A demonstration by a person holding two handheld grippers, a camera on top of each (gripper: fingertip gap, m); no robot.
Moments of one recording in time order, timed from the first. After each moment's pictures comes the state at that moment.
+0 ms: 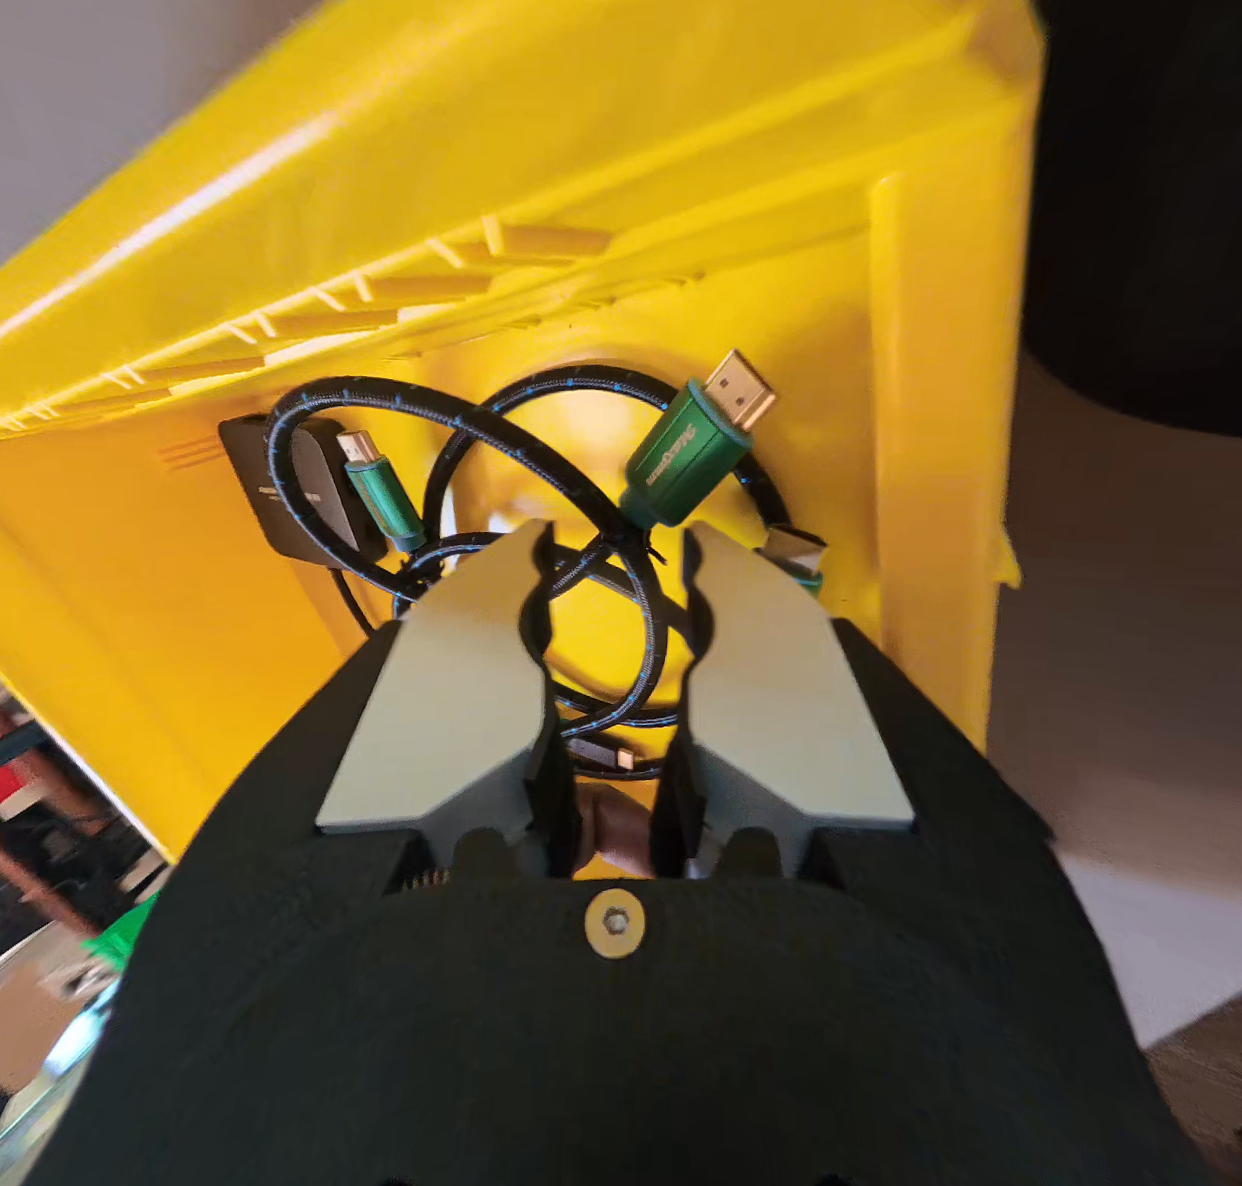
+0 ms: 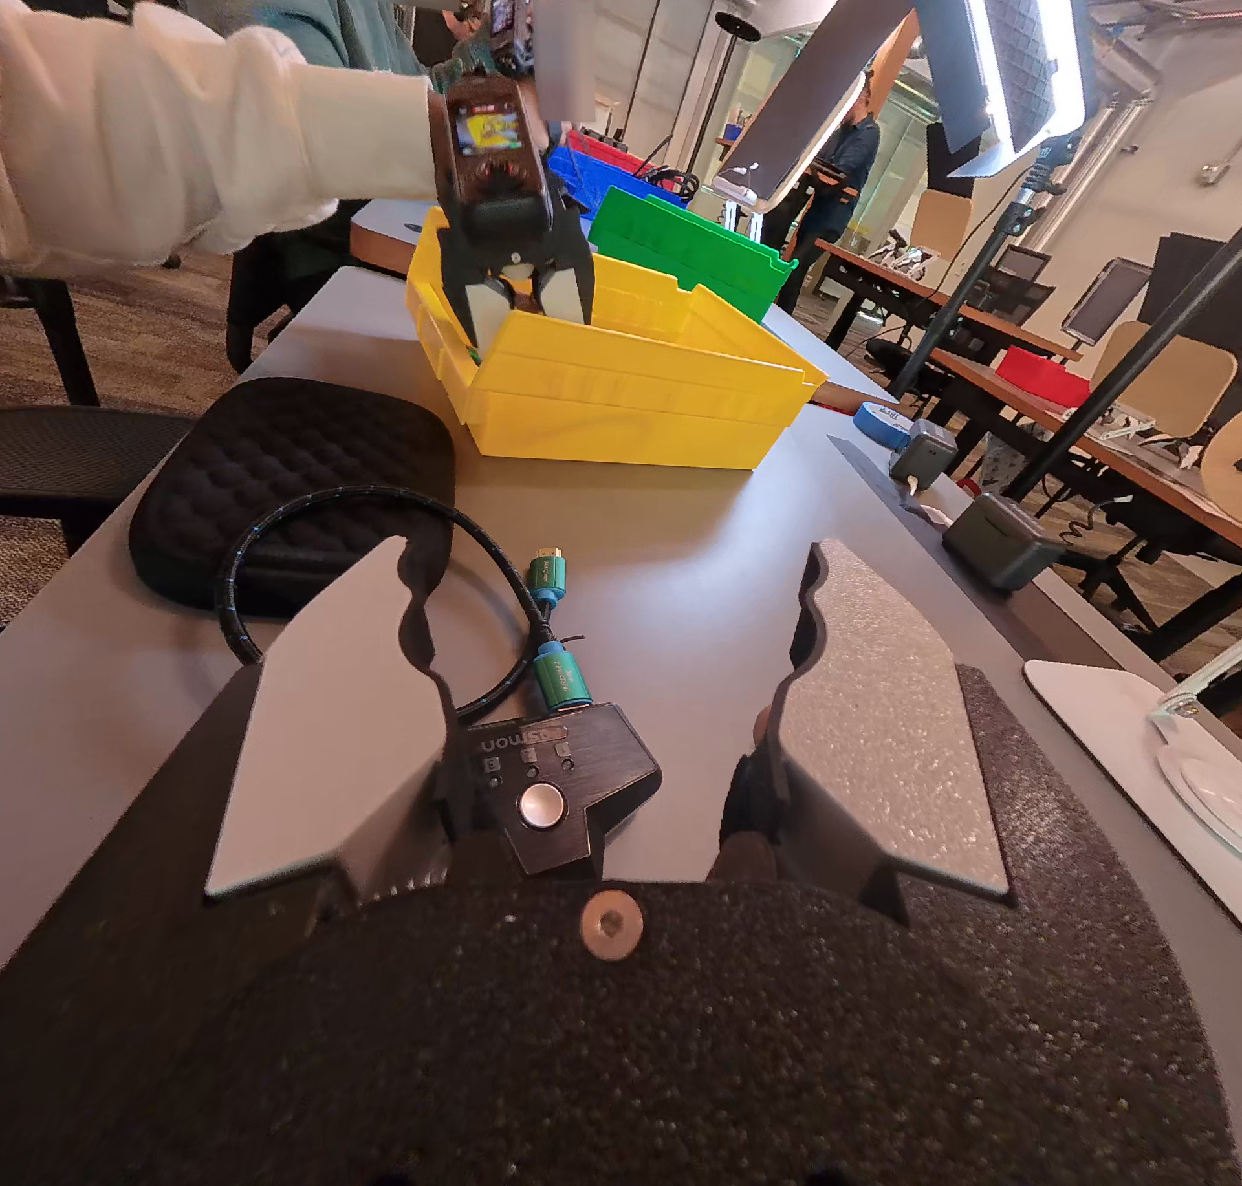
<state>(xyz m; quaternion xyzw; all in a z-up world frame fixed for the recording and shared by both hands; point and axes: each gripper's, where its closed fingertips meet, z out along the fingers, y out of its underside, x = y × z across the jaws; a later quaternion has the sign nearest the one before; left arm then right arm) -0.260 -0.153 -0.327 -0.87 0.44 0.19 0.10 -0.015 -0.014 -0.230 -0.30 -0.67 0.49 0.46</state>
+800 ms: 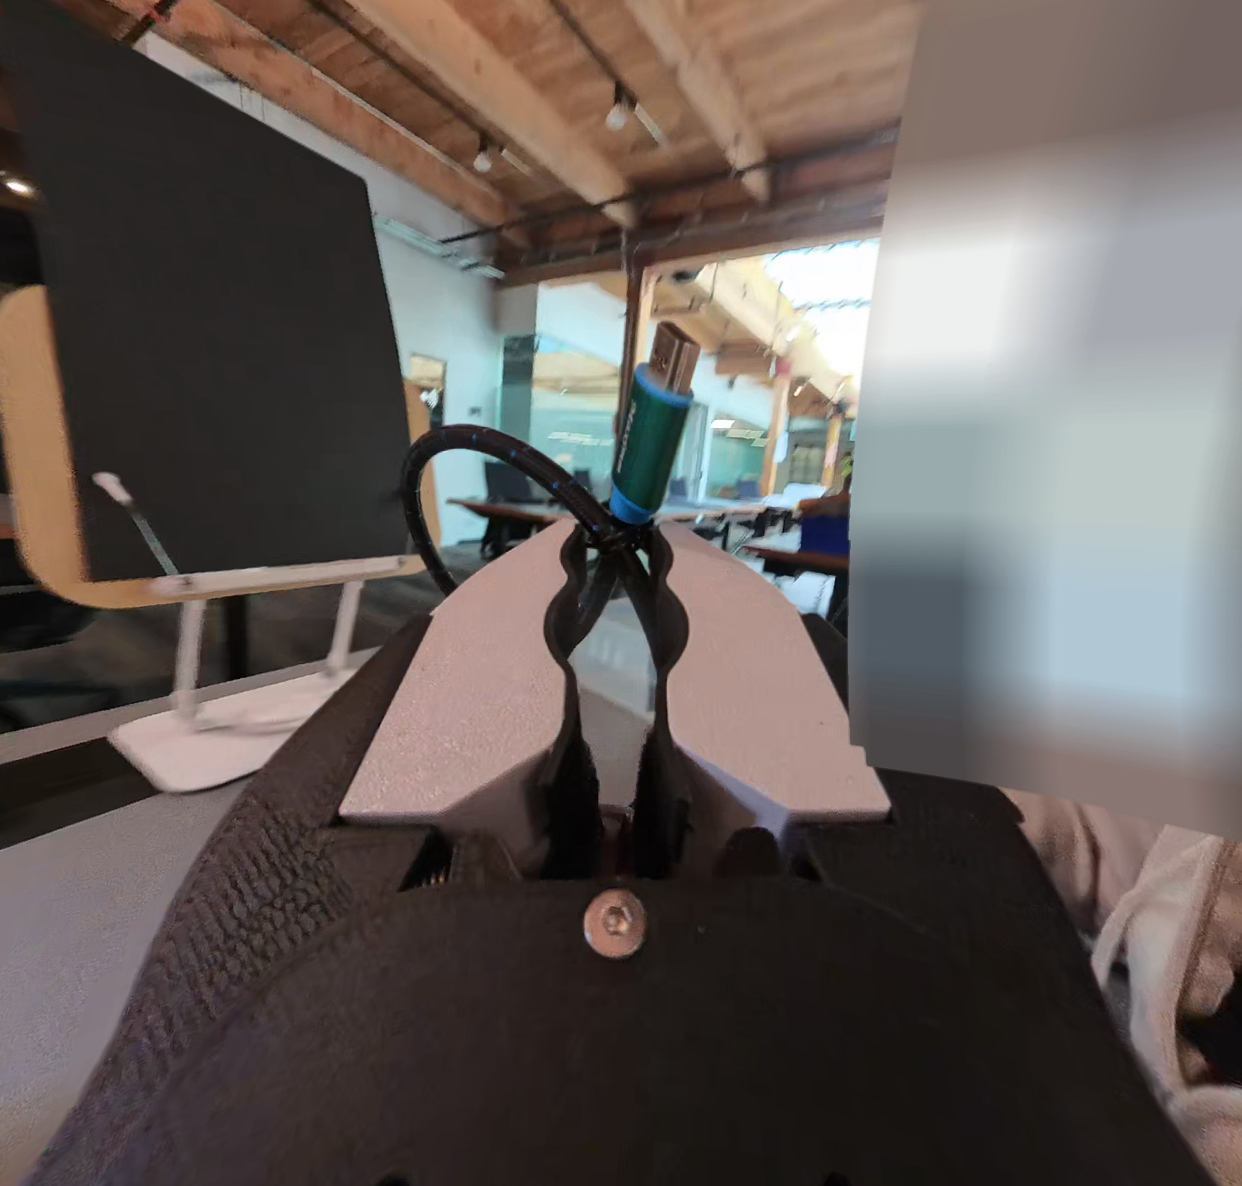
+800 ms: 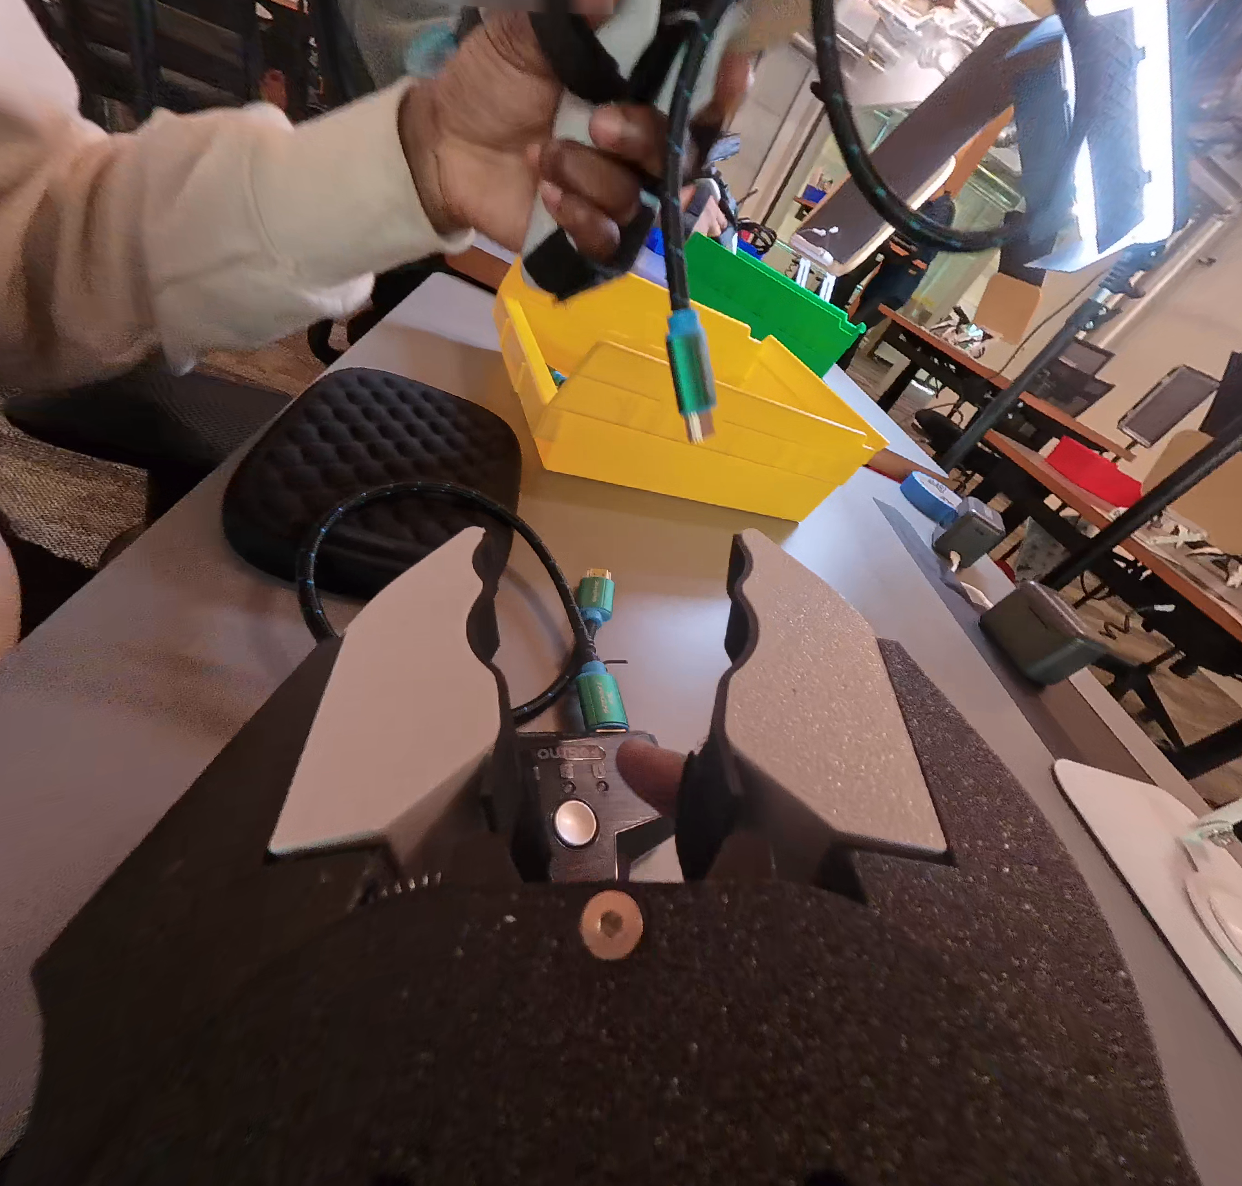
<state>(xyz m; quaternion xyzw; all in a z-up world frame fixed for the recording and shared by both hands) -0.073 -0.072 -0.084 -0.54 0.07 -0.20 0.82 -0.002 -0.038 -0.230 -0.22 -0.70 0.50 0.45</state>
